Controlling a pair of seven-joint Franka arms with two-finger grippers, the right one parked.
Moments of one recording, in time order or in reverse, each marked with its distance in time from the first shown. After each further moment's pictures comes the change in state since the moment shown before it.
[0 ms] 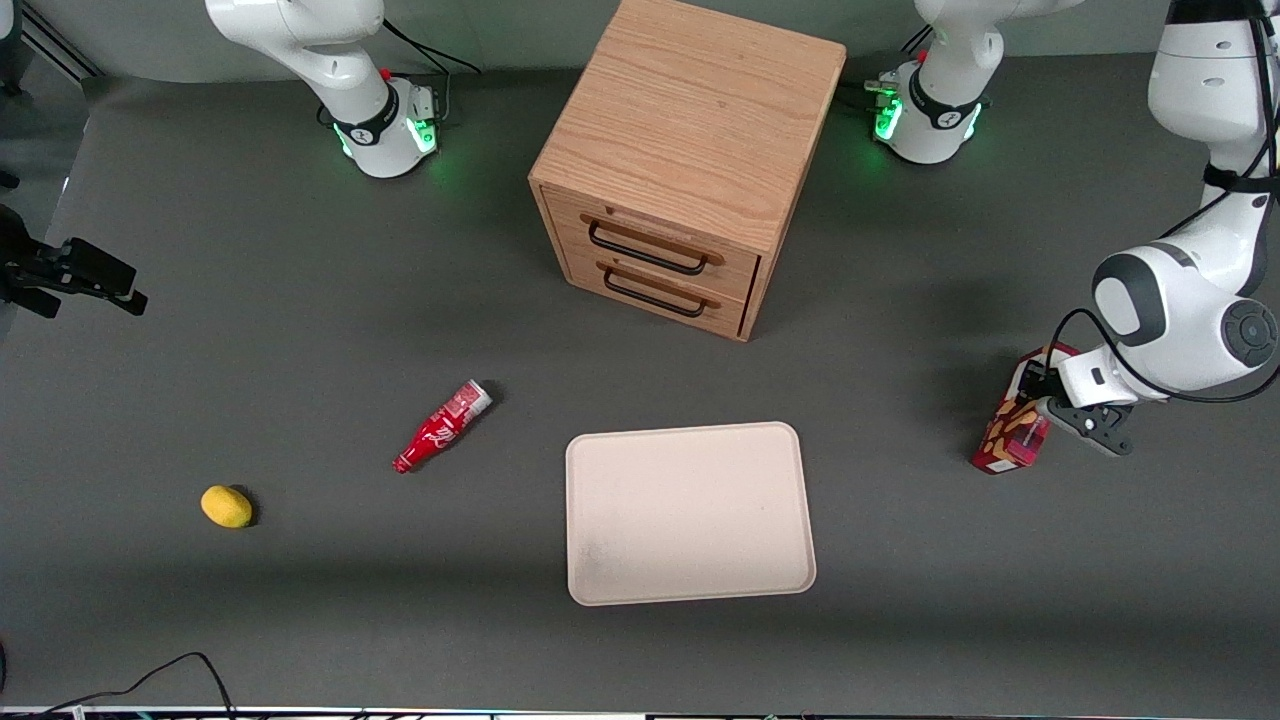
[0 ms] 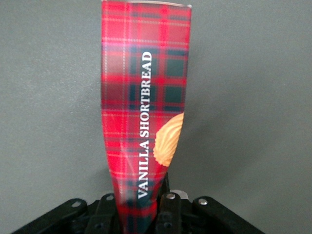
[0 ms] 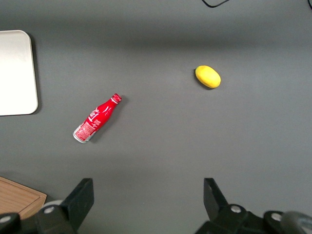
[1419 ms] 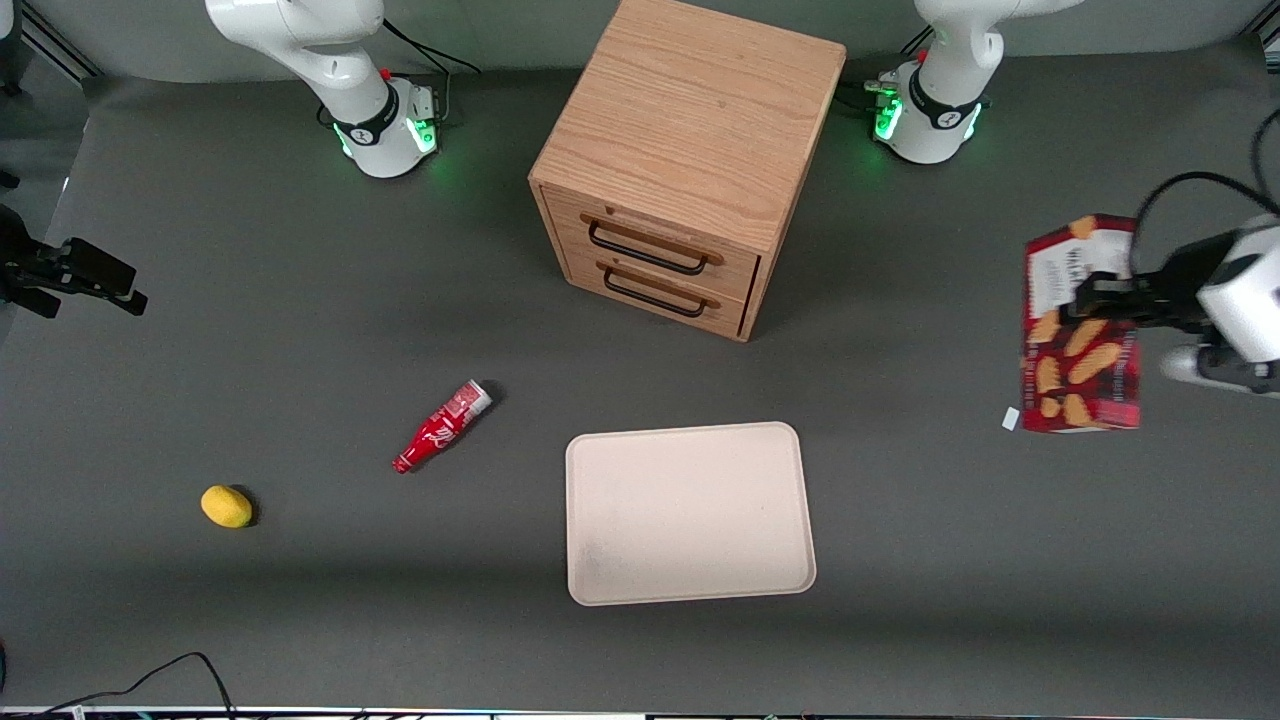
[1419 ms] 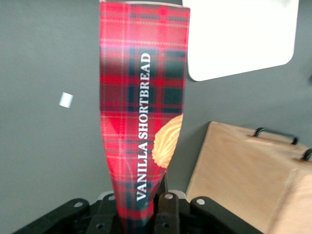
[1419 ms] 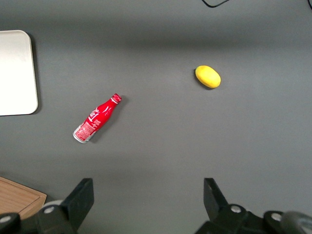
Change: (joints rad) arm -0.003 -0.192 -0.240 0.708 -0.007 -0.992 -0.905
